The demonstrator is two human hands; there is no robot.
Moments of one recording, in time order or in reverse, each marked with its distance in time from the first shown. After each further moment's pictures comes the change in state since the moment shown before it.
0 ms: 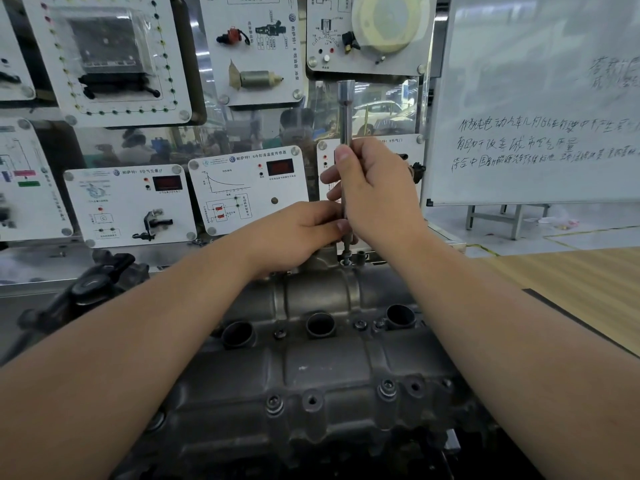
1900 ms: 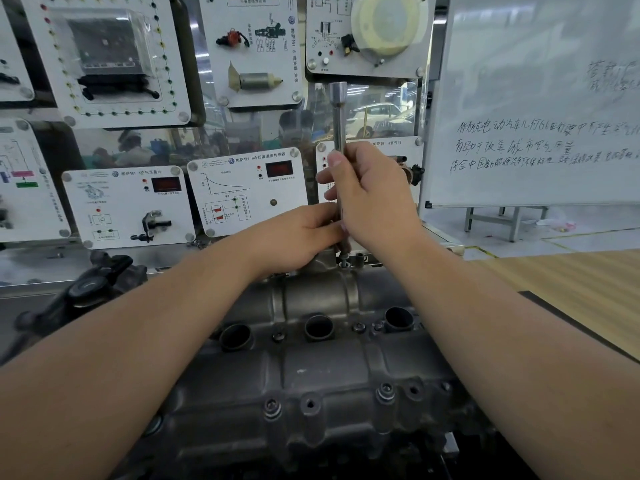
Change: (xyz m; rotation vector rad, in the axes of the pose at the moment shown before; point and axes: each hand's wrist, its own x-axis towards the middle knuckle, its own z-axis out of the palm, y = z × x) left_hand 0.003 0.001 0.001 -0.027 -0.030 -0.034; right_hand 0.000 0.003 -0.001 -0.058 -0.038 0.017
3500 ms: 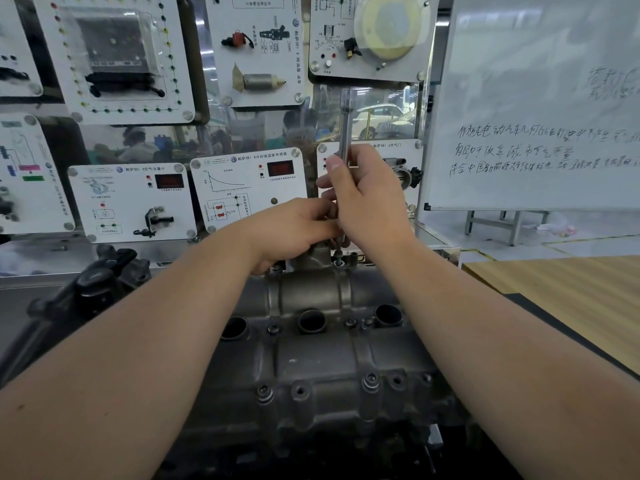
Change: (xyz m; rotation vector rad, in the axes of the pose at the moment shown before) left_hand 0.001 0.005 0.001 -0.224 0.026 -0.114; right_hand 0.001 0.005 0.000 0.030 0.019 0.027
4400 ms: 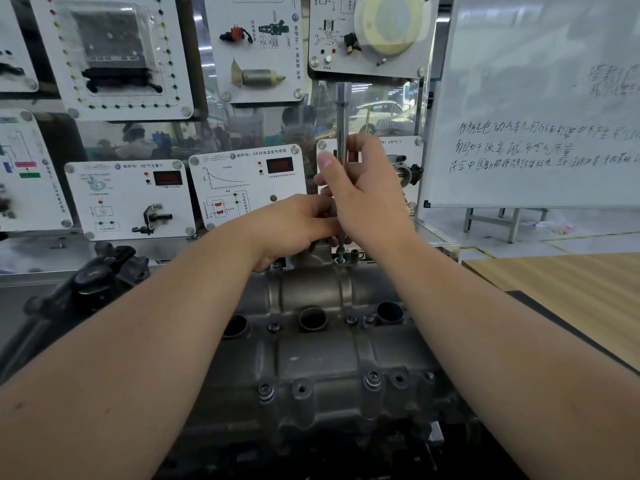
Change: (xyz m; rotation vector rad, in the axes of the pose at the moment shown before) left_hand 0.000 -0.001 0.001 -0.048 0.012 -0.018; right_hand -0.004 -0.006 0.000 0.071 -0.037 0.016
